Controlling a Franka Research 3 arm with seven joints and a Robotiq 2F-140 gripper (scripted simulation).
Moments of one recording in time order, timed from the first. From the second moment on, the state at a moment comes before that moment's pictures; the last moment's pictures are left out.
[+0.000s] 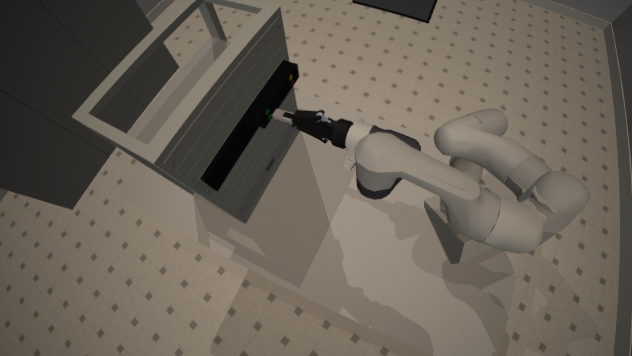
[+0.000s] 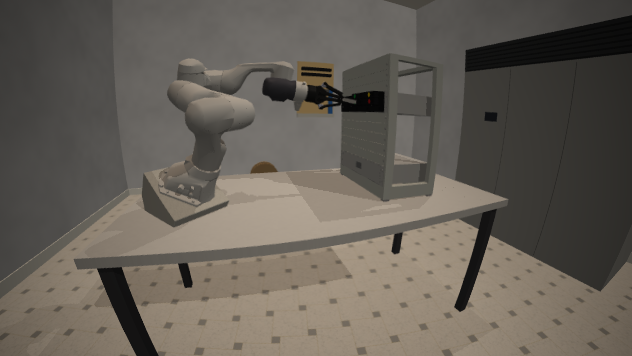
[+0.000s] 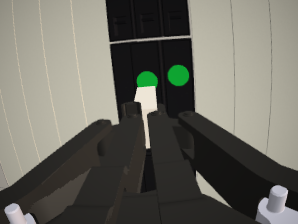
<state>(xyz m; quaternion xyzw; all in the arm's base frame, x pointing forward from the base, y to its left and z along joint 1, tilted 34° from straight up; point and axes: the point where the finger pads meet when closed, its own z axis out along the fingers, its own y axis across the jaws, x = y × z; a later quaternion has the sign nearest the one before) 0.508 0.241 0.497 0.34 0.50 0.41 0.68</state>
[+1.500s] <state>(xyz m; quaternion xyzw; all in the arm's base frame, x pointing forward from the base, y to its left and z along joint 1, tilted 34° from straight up) 0.525 0.238 0.505 0.34 0.50 0.41 0.69</state>
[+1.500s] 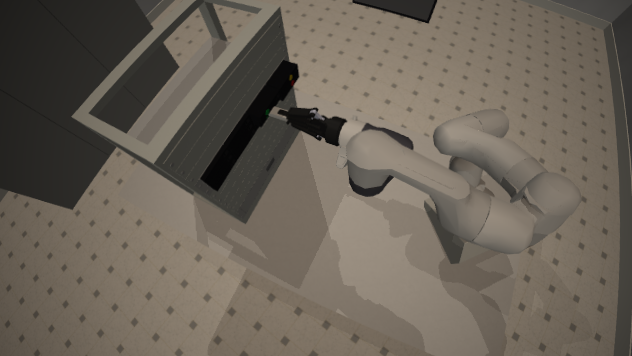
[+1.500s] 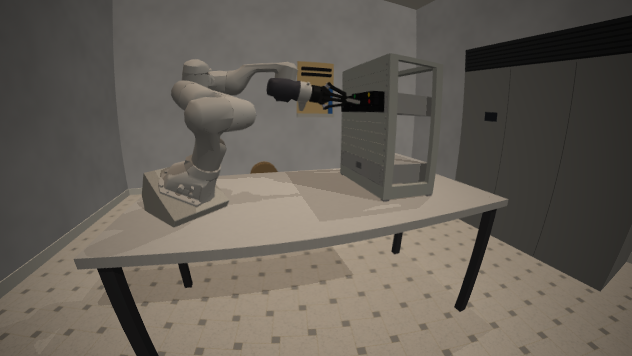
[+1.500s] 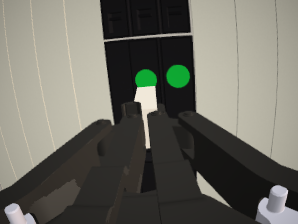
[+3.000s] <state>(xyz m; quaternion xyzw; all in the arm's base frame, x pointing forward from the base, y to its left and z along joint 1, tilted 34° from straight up) 0.539 0.239 0.511 0.34 0.49 0.41 0.69</state>
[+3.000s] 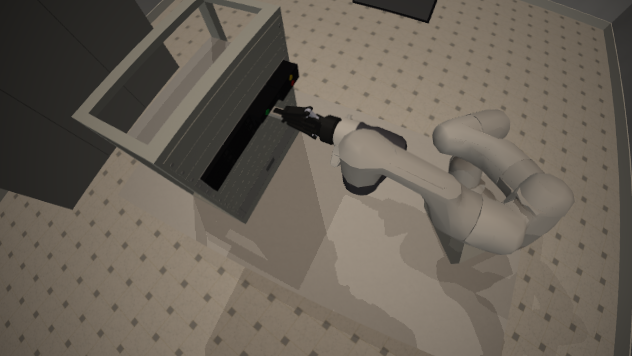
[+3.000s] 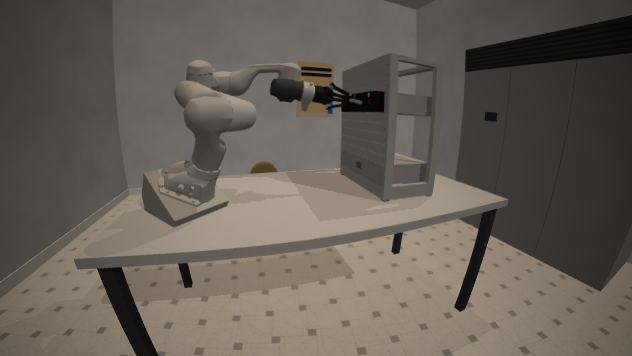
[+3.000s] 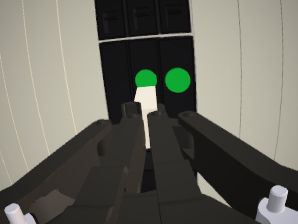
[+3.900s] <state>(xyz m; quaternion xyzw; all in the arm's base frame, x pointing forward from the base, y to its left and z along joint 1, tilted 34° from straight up) 0.543 0.239 0.512 0.35 0.49 0.41 0.69</state>
